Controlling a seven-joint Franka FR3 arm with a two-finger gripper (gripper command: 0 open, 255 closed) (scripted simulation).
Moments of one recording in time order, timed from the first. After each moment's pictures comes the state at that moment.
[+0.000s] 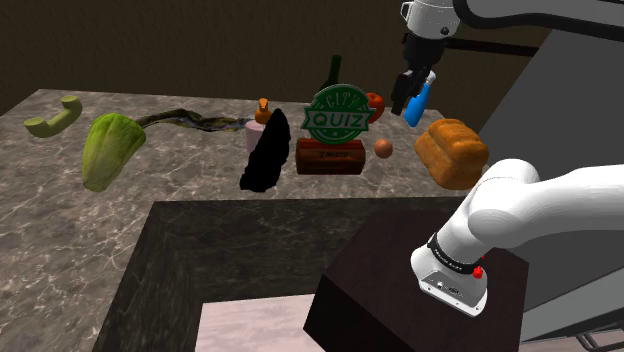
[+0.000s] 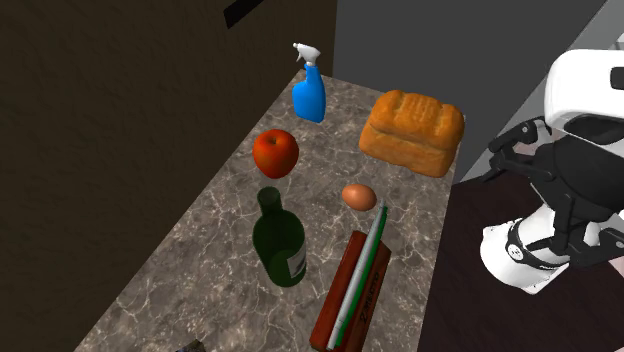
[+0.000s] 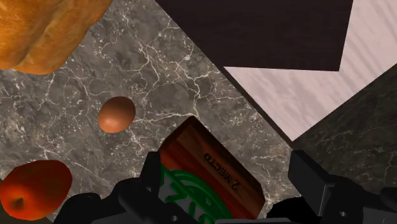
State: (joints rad) arm -0.02 -0.83 0.06 -2.40 -0.11 1.54 -0.01
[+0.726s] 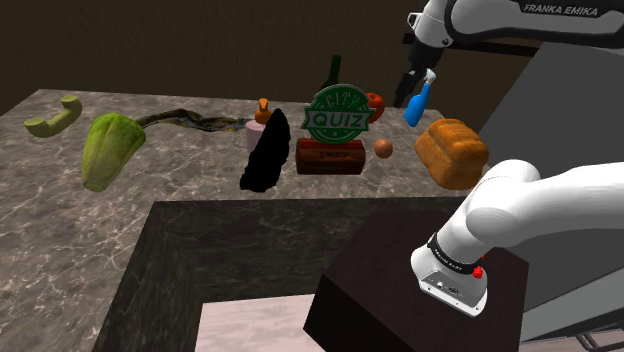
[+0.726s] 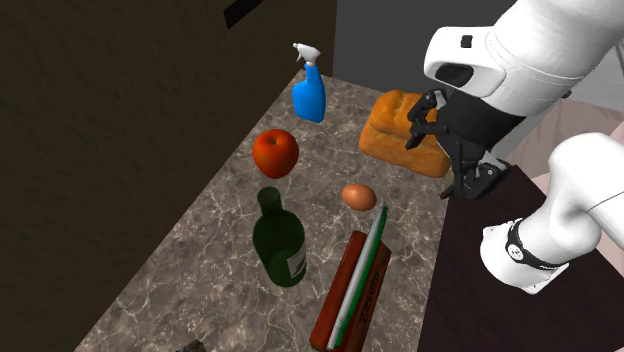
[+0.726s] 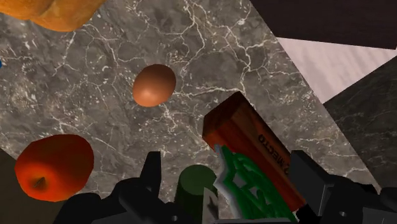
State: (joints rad) arm -0.07 -0.79 -0.19 -2.49 -0.22 1.81 -0.25
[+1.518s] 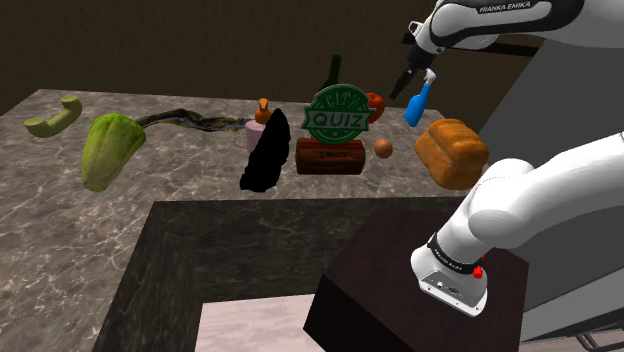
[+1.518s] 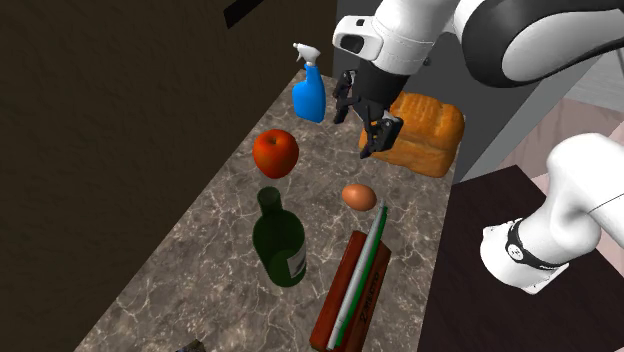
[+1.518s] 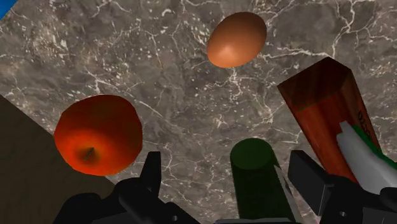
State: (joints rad) arm -0.01 -0.52 -0.57 -2.39 -0.19 2.16 -0.63
